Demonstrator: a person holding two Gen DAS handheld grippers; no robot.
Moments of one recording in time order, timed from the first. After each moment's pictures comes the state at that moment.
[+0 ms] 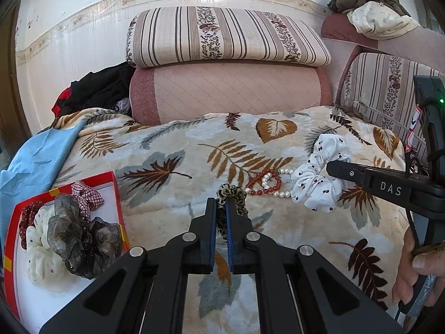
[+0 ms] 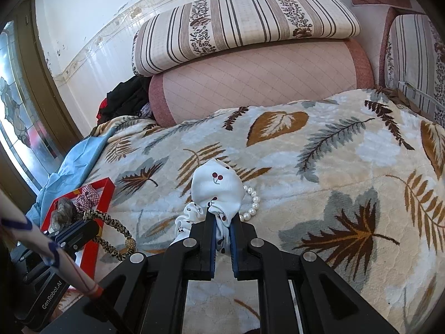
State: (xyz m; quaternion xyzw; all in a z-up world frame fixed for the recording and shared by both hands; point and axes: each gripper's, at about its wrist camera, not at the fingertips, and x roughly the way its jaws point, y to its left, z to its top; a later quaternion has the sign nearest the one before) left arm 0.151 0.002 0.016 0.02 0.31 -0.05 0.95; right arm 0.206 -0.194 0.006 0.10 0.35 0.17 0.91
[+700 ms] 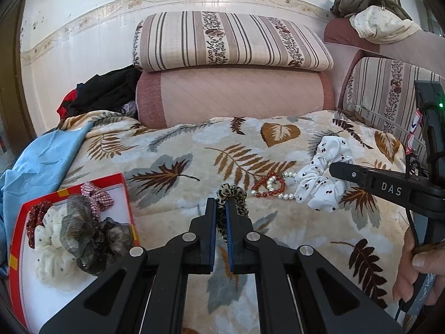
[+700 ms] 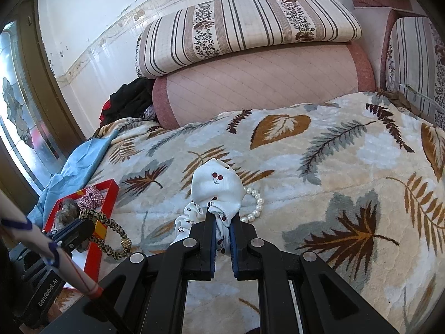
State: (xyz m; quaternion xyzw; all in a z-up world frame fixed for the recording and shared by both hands) left arm 0.139 0.013 0.025 0.02 0.30 -0.04 0.95; right arm 0.201 -0.189 0.014 0.10 0.35 0.17 0.92
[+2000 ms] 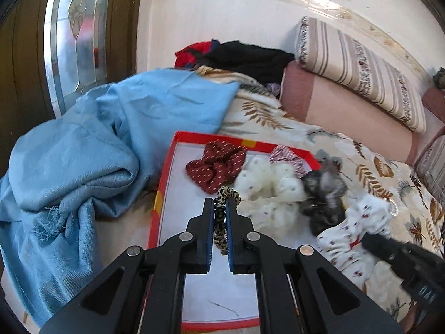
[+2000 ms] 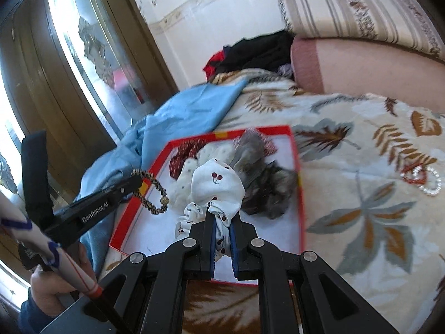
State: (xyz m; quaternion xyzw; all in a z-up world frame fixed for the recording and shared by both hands) left arm 0.043 0.265 0.022 -0.13 0.33 0.16 0.92; right arm 0.109 0.054 0.010 0.05 0.37 0.38 0.85
